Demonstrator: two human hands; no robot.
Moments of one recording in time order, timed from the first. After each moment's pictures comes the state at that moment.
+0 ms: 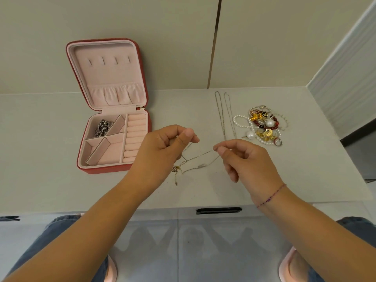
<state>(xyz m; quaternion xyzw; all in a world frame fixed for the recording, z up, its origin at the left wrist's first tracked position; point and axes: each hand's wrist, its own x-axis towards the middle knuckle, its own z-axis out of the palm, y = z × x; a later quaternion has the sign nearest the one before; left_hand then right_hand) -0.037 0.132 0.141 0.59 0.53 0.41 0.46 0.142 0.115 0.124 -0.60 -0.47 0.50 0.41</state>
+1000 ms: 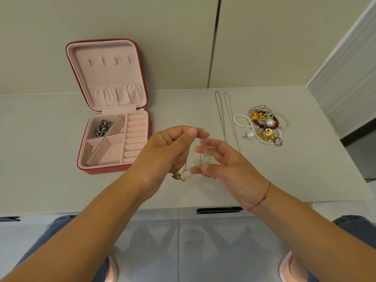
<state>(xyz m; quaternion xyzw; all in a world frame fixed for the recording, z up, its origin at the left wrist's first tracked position) -0.038 0.133 0.145 0.52 0.44 0.38 0.63 0.126 0.116 0.117 -0.49 -0.43 0.67 0.36</state>
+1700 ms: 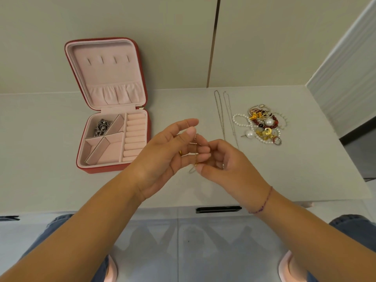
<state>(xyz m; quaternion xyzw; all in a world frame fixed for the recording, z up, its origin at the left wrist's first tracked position) -0.033 0.136 0.140 0.38 0.36 0.42 0.75 0.125 0.109 0.122 -0.51 -0.55 0.56 0.36</state>
